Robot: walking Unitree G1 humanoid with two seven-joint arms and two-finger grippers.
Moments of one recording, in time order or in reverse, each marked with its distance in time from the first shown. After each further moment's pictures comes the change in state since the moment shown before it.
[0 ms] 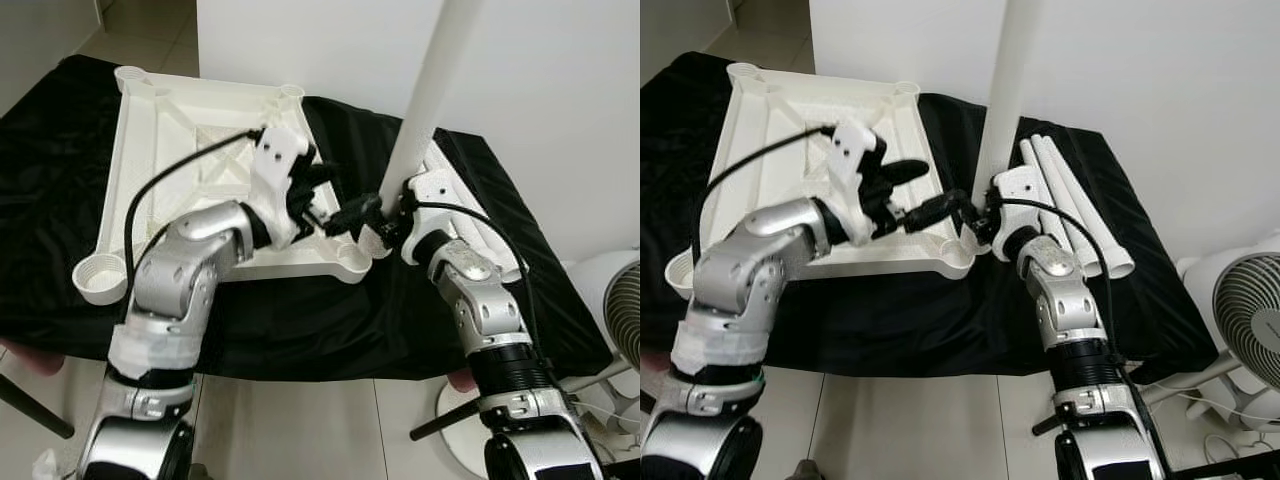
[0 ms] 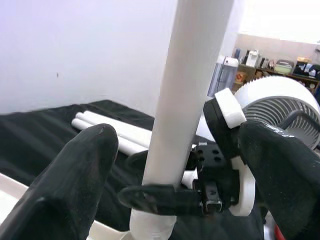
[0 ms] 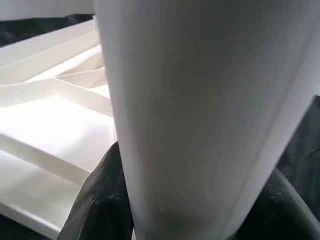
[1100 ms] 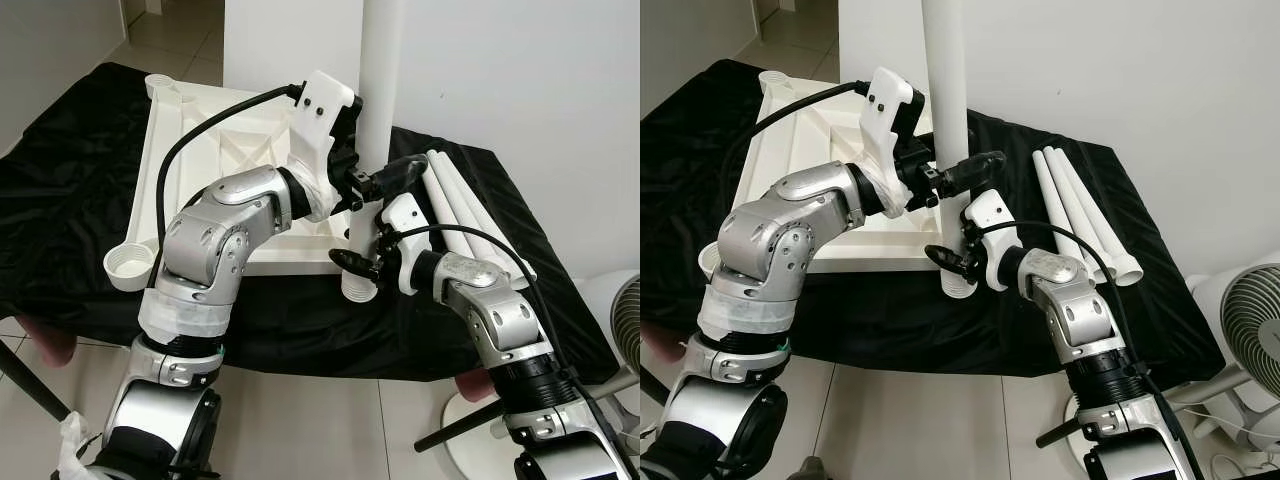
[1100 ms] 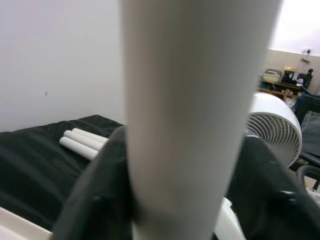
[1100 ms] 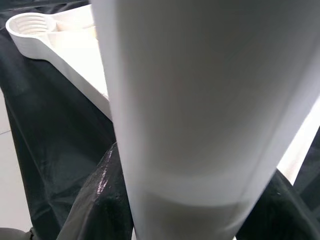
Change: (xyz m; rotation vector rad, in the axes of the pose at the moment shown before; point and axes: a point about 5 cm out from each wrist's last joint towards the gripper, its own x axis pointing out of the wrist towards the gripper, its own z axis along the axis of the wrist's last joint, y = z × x) left arm 0.031 -0.010 0.019 -0.030 -0.011 -0.081; right arm -0.015 0.029 -0.004 -0.072 0.178 0.376
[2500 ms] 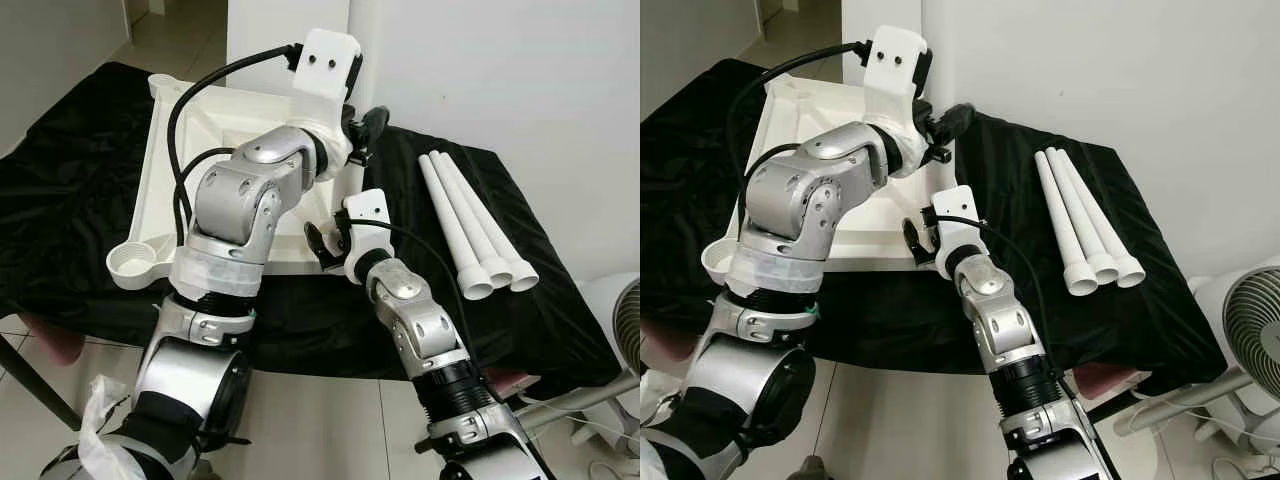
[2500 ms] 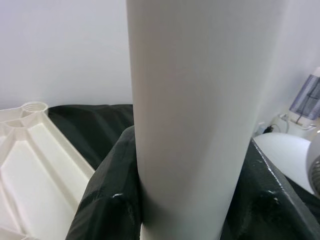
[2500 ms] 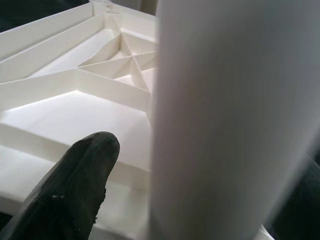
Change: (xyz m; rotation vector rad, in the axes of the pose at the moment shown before) left arm 0.032 0.019 0.018 -0.010 0.075 0.424; right arm 0.052 0.020 0.000 0.131 -0.109 -0.576
